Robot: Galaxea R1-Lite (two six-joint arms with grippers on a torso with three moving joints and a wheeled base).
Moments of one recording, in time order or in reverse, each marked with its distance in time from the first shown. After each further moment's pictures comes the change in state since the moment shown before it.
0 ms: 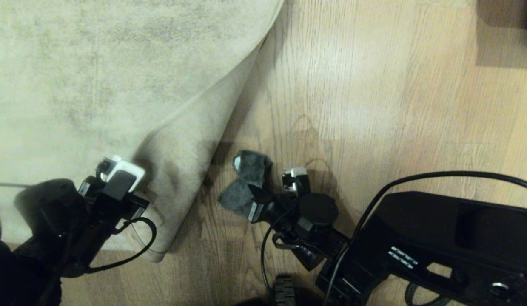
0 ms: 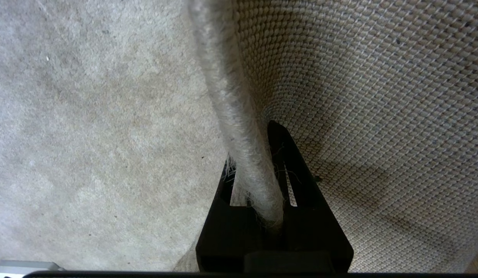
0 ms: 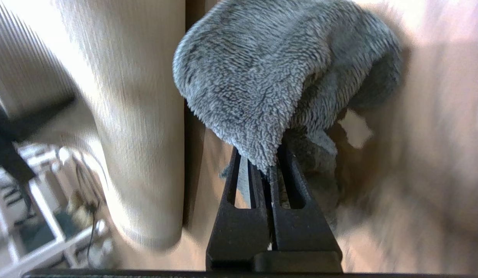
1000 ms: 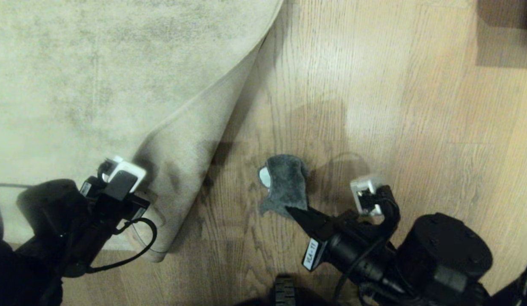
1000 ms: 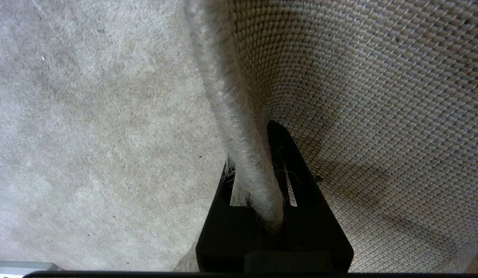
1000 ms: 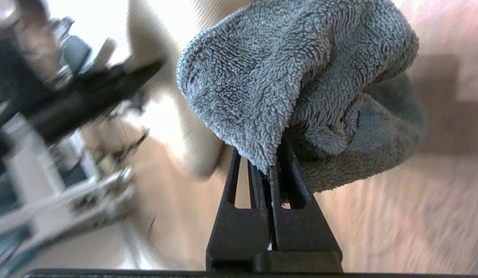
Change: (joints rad) left arm -0.002 0.006 -0.001 0.002 -0.001 0.002; right arm 0.113 -0.509 0.600 -0.001 0.001 -0.058
